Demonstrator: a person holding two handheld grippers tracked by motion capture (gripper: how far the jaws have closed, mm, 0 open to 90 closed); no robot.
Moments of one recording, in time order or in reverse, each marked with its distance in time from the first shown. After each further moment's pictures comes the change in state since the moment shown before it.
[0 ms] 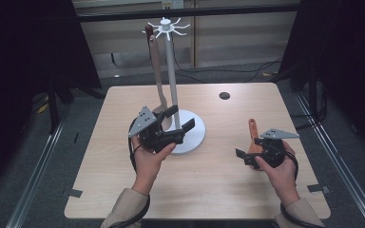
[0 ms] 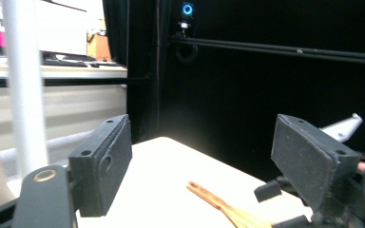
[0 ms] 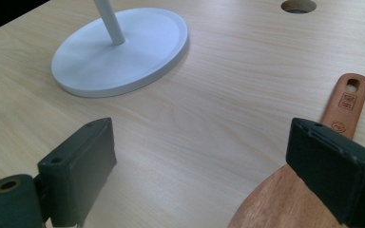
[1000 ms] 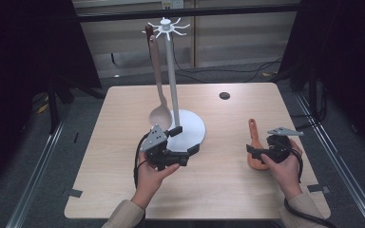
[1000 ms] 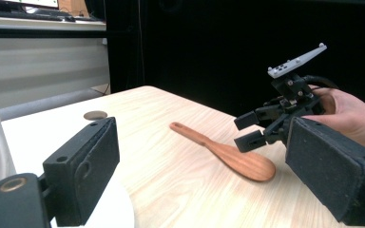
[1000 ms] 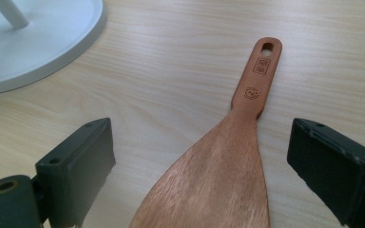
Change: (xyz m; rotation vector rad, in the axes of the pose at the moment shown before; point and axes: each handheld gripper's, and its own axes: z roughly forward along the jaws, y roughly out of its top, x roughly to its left) left arm -0.011 -0.051 -0.006 0.154 -0.055 -0.018; right arm -0.040 -0.014 0.013 0.062 -0.190 0.061
